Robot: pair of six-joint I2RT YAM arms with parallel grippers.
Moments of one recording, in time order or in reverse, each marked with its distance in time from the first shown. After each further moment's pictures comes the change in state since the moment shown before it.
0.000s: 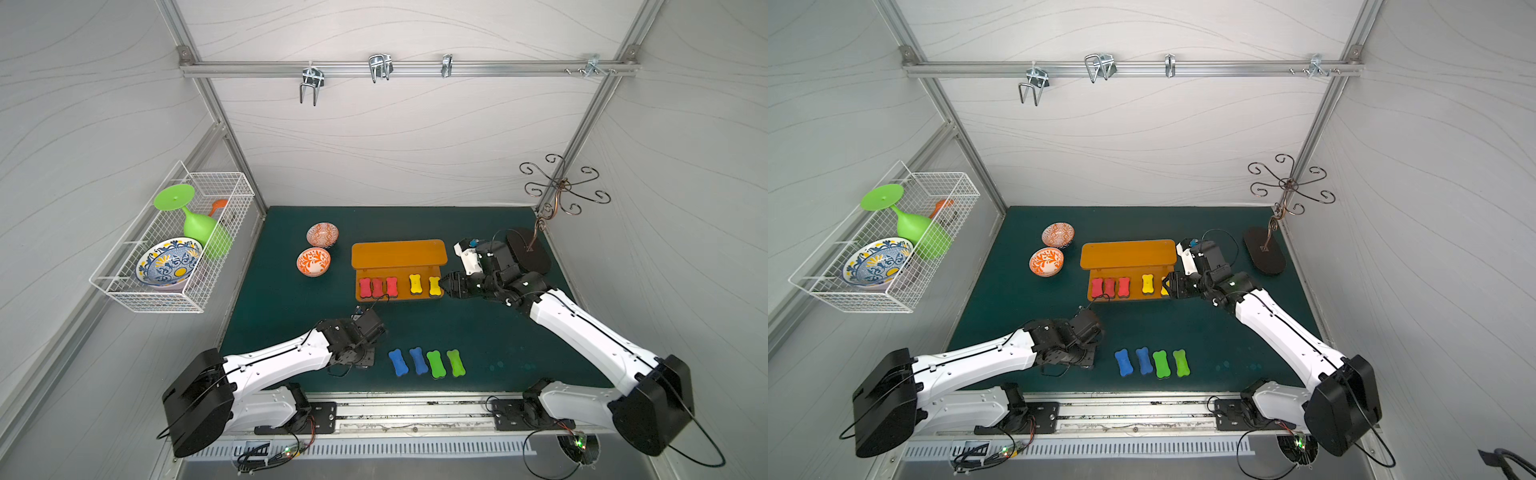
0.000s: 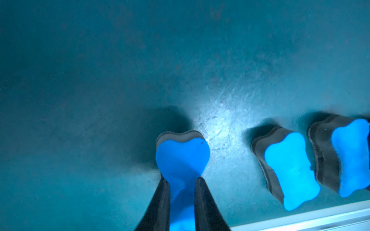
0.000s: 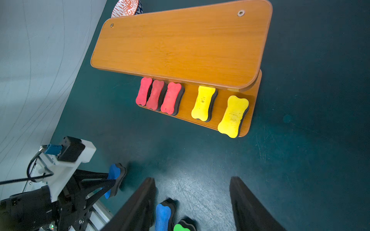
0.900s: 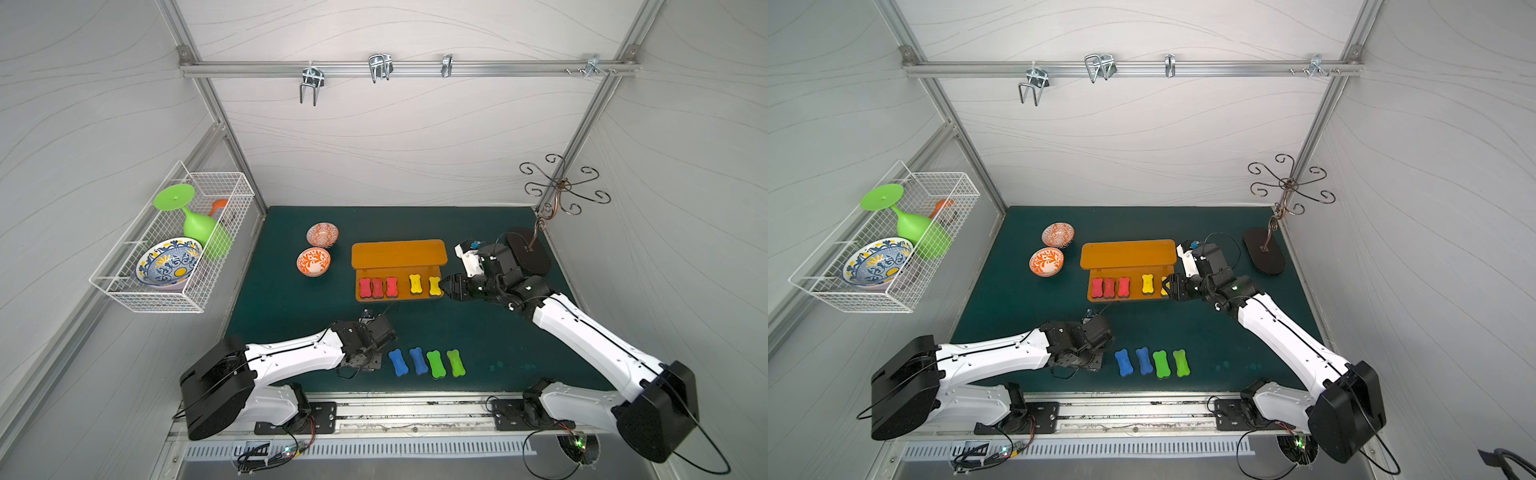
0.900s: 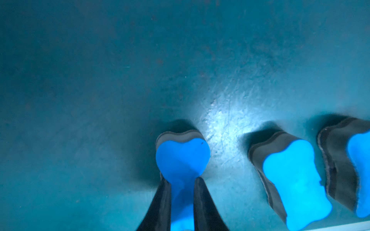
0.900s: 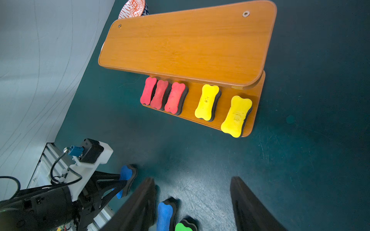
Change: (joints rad) left arm -0.054 0.107 0.014 0.063 -0.034 -0.051; right arm 0.006 -0.040 -0.037 0.026 -0.010 -0.002
